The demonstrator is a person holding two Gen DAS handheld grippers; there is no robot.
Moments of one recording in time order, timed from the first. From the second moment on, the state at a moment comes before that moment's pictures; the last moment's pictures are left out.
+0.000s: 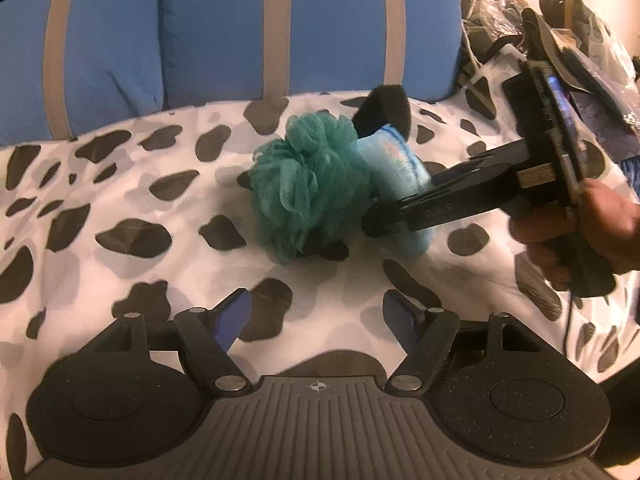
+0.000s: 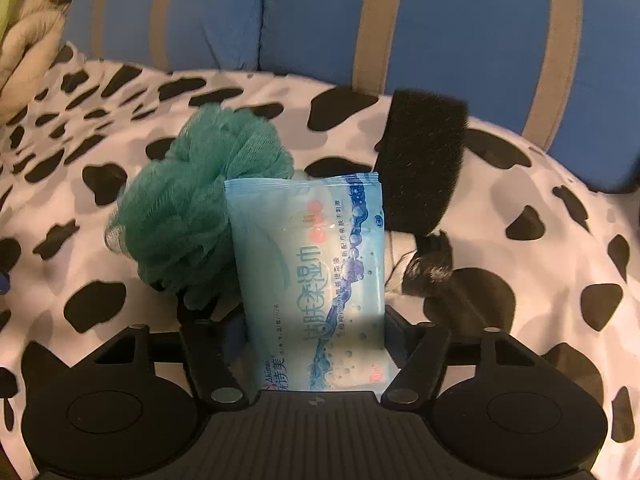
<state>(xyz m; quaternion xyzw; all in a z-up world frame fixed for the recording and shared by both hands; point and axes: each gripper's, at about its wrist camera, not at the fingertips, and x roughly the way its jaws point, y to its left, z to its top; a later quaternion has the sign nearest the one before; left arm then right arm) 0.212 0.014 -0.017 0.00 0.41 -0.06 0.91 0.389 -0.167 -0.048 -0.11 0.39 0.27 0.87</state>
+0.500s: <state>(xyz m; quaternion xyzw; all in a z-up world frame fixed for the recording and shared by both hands) 0.237 0.010 -0.015 0.04 0.34 -0.05 0.94 0.352 -0.210 0.000 -0.07 0.39 0.23 0.89</state>
